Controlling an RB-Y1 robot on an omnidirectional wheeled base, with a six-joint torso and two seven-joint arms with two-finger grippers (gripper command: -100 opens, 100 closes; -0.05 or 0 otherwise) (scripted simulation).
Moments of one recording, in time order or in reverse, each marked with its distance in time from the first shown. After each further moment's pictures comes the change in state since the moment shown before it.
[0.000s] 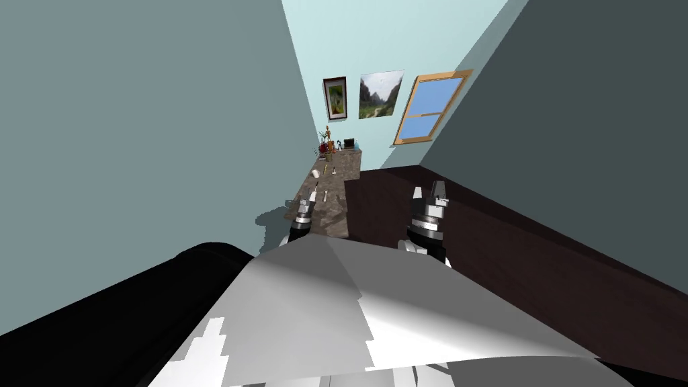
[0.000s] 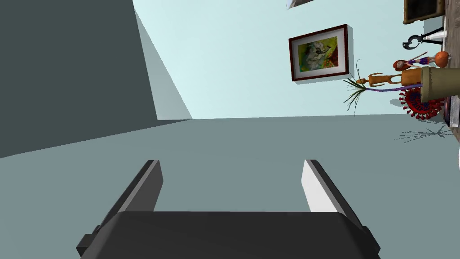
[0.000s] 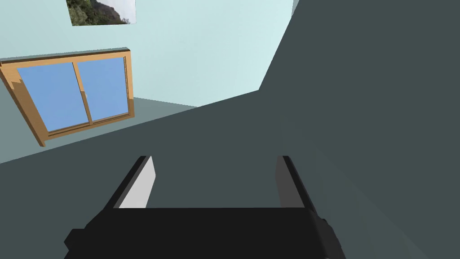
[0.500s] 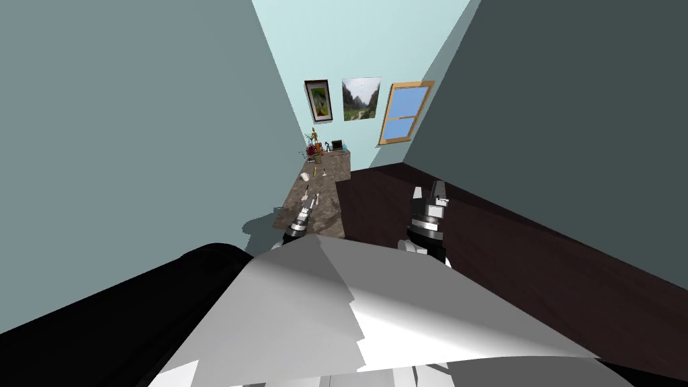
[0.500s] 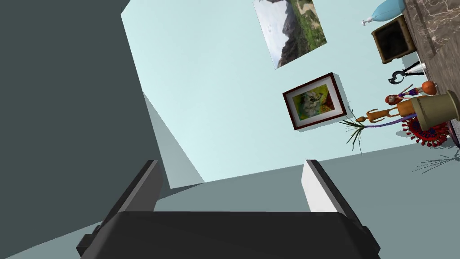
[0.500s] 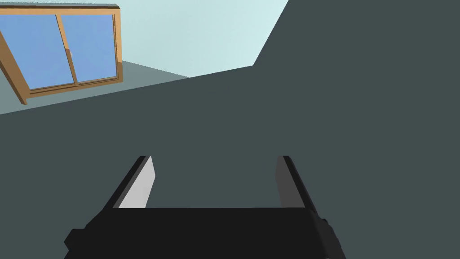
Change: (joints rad) left arm 0.112 0.125 0.033 0.027 -0.055 -0.036 -0.115; right arm 0.000 0.000 0.000 0.000 0.000 0.000 0.000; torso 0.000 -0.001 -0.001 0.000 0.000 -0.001
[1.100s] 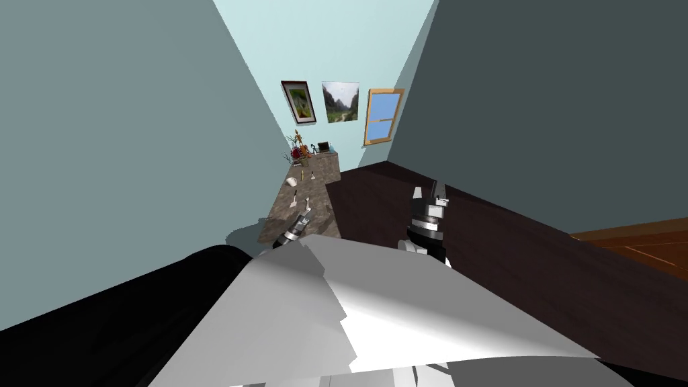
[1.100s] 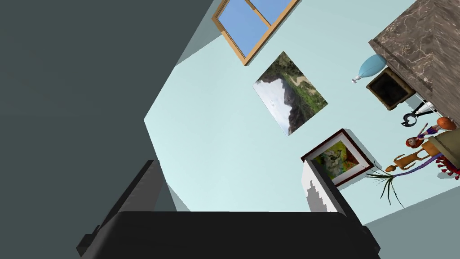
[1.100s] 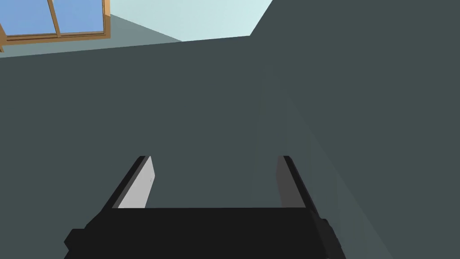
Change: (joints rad) left arm 0.139 0.158 0.046 0.039 -0.081 -0.009 -0.133; right arm 0.000 0.000 0.000 0.000 0.000 0.000 0.000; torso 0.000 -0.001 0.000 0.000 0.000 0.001
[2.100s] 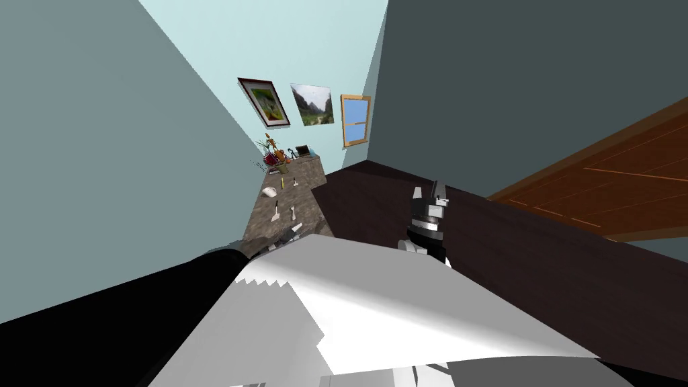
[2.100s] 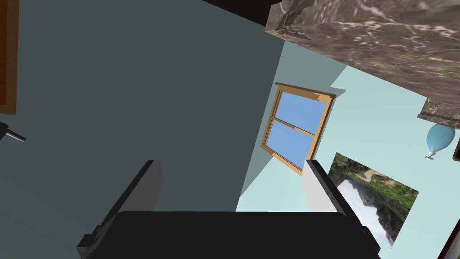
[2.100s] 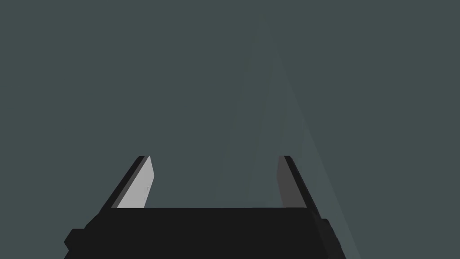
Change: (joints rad) left arm 0.218 0.266 0.090 0.110 -0.131 -0.023 -0.187; right arm 0.000 0.000 0.000 0.000 0.000 0.000 0.000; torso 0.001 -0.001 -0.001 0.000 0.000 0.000
